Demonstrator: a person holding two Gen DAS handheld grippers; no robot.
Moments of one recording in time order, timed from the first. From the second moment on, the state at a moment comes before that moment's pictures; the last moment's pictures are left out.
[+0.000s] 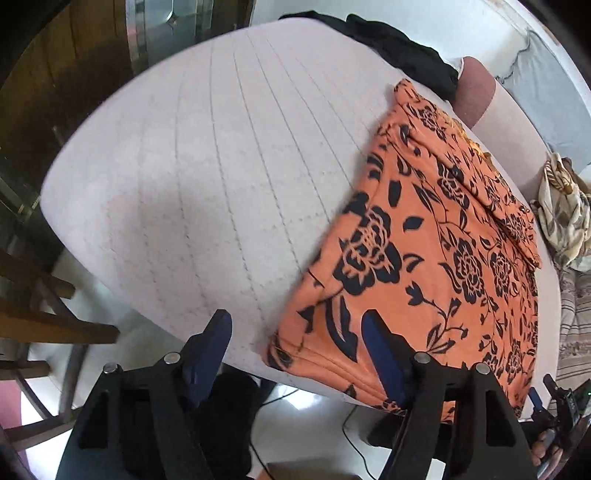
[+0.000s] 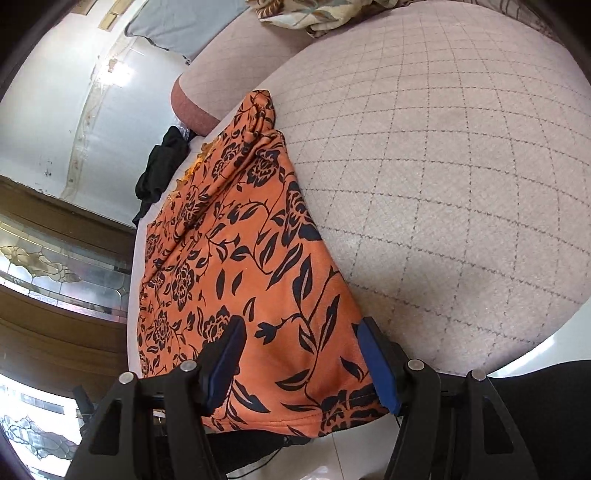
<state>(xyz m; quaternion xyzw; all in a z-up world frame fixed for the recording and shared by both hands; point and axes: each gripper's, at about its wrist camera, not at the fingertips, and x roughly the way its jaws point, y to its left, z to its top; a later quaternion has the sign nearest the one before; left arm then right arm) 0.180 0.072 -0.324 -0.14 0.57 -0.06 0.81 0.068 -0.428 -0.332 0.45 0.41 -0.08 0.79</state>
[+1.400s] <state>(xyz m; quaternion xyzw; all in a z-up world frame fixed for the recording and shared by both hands) 0.184 0.047 -0.334 -0.14 0.58 -0.11 0.79 0.073 -0.394 -0.344 0.34 0.48 -0.06 0.80</state>
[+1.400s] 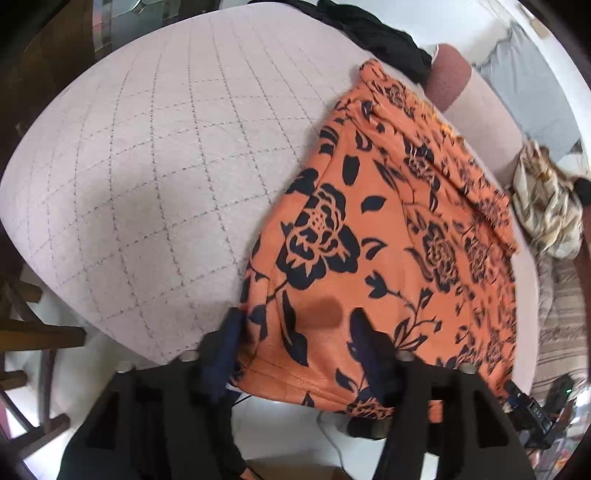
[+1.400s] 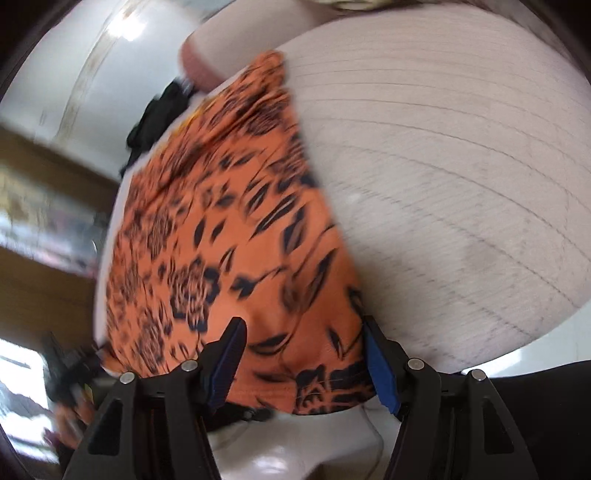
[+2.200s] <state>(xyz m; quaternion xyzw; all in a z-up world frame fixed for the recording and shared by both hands) 0.224 0.045 -0.254 -0.16 0.55 -0.21 0.79 0.107 -0.408 -0.291 0.44 0.40 0.09 0.80</state>
